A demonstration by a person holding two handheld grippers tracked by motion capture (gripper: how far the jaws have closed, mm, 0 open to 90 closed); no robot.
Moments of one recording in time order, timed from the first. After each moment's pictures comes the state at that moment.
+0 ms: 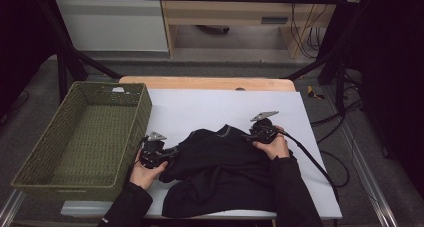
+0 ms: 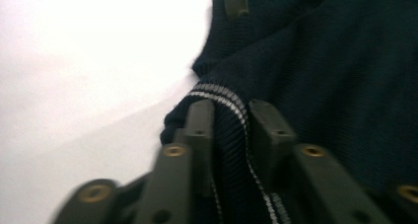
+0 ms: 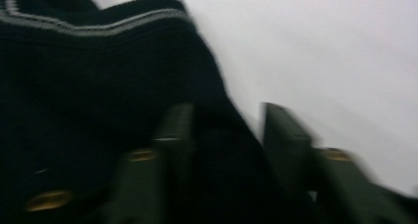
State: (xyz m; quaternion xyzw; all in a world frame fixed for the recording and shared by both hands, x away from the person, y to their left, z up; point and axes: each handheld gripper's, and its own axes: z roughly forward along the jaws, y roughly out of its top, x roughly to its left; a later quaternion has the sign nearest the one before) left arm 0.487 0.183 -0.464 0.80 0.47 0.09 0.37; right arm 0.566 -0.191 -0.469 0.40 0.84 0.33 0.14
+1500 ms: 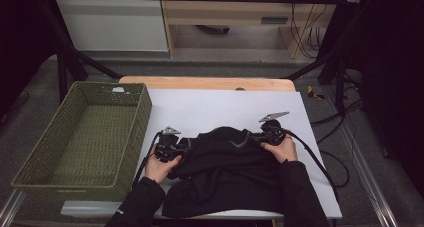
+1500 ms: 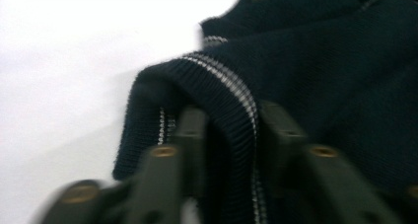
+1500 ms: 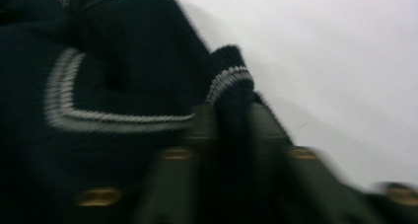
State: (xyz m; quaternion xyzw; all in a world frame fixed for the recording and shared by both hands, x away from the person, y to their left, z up) left arm 0.513 0.147 -0.471 0.80 0.45 0.06 0.39; right arm 0.556 -0.215 -0.461 0.42 0.83 0.36 0.07
